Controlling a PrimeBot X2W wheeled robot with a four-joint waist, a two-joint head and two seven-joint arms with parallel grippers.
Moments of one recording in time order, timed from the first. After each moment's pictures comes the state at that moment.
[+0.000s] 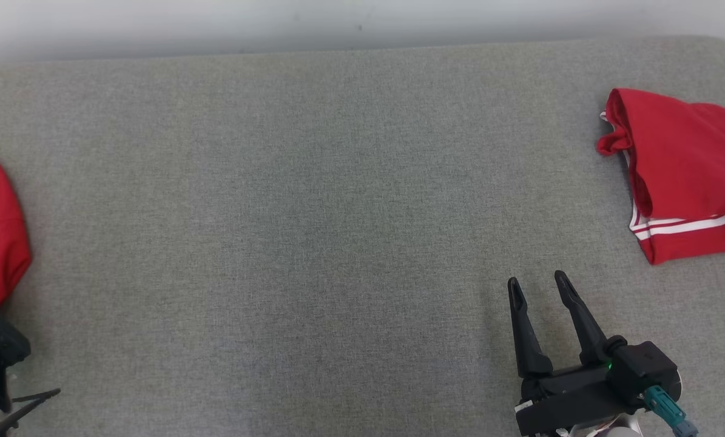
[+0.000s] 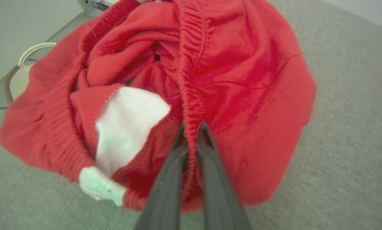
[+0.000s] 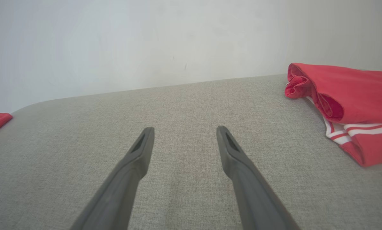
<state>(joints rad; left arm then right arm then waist) -0.78 0.39 0.33 1.25 -0.27 -0.06 -0.07 -0.10 -0.05 0.11 0.15 0.17 0.13 -0.26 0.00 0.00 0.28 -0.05</state>
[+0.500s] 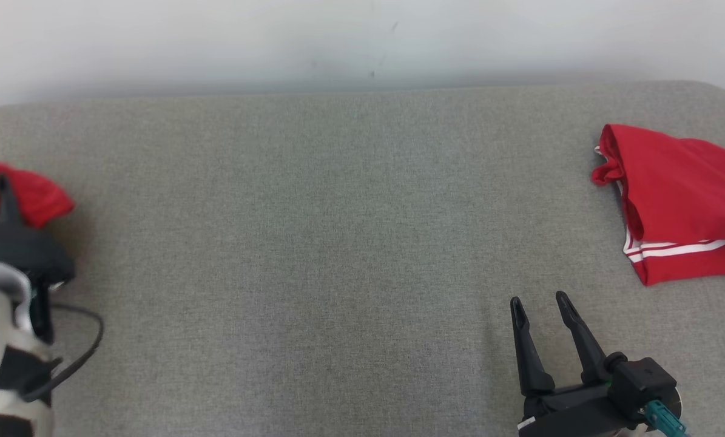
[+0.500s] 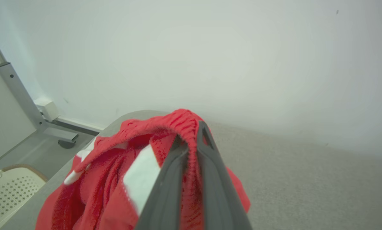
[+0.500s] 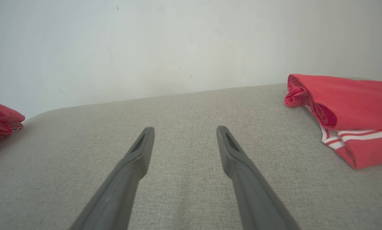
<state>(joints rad) -0.84 0.31 0.20 1.06 -0.24 -0.12 -0.25 -0.06 -0.05 0.10 0.17 0.19 0.13 -0.26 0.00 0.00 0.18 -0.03</state>
